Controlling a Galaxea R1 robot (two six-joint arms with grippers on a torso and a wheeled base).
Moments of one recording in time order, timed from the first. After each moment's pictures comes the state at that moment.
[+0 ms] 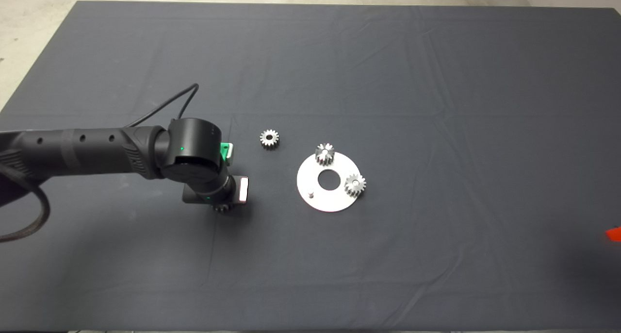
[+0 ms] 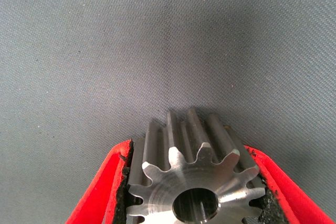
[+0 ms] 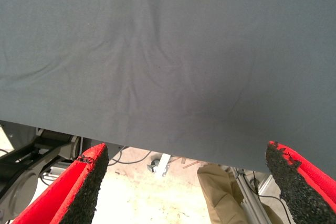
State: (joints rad) left arm -0.21 2.48 -0.96 0.63 1.63 -1.55; right arm 0.70 1.56 -0.46 -0.04 -1.53 0.91
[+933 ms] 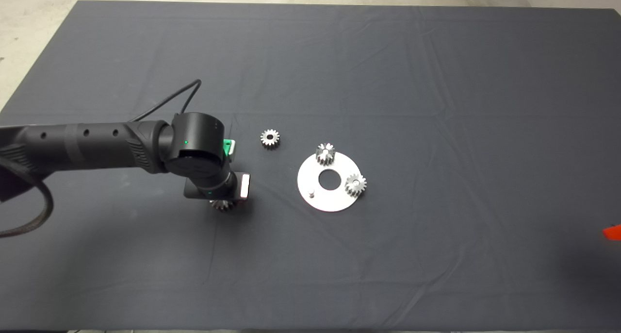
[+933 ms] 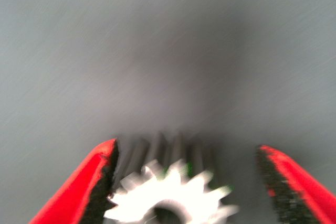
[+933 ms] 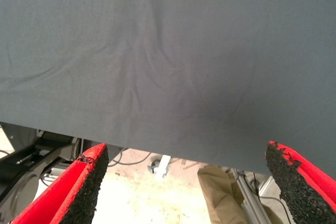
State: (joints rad) left arm -0.23 2.49 -0.98 0.63 1.58 -1.52; right arm 0.70 1.57 -0.45 -0.04 -1.53 0.93
